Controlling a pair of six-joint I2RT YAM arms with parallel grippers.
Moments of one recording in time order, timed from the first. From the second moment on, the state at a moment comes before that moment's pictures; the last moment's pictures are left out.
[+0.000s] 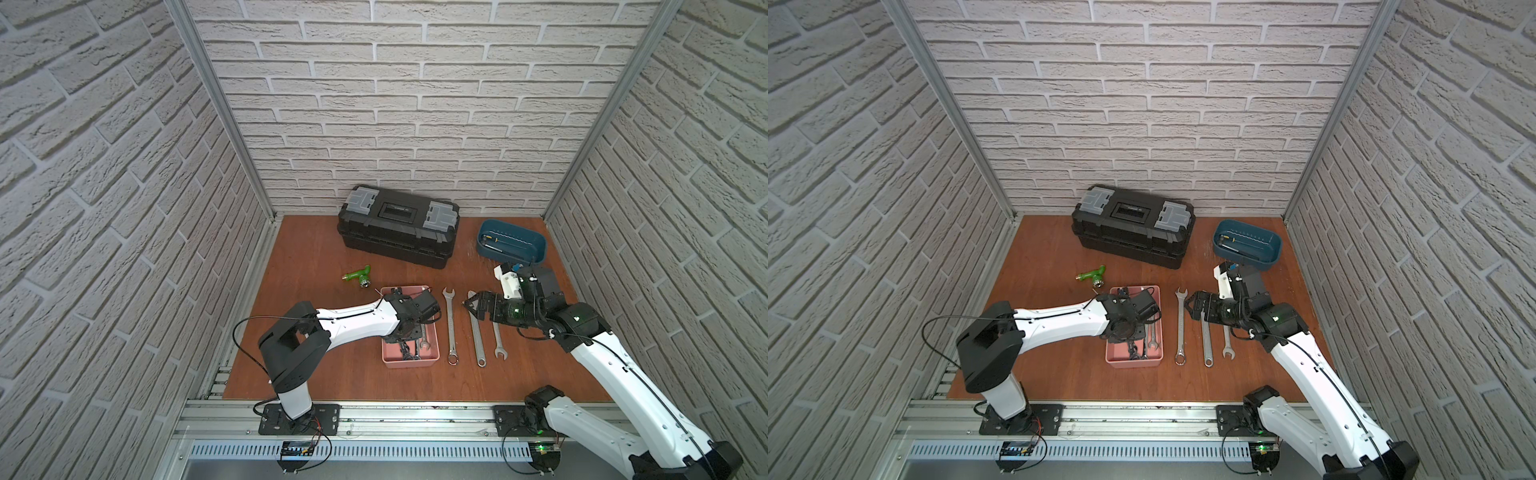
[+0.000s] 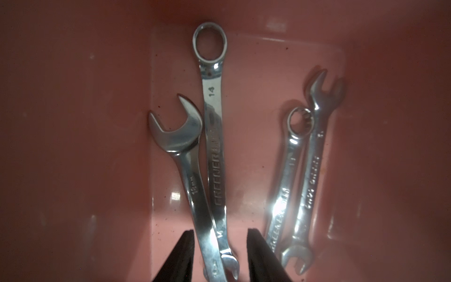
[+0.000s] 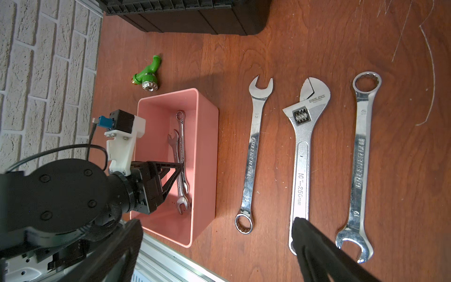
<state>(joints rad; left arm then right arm) -1.02 1.74 1.13 -0.76 -0.22 -1.11 0.32 0.92 0.94 -0.89 -0.24 0.53</state>
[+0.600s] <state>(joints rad) -1.00 1.80 1.11 -0.72 -0.20 -1.11 0.29 0.96 0.92 -0.89 -0.25 0.51</state>
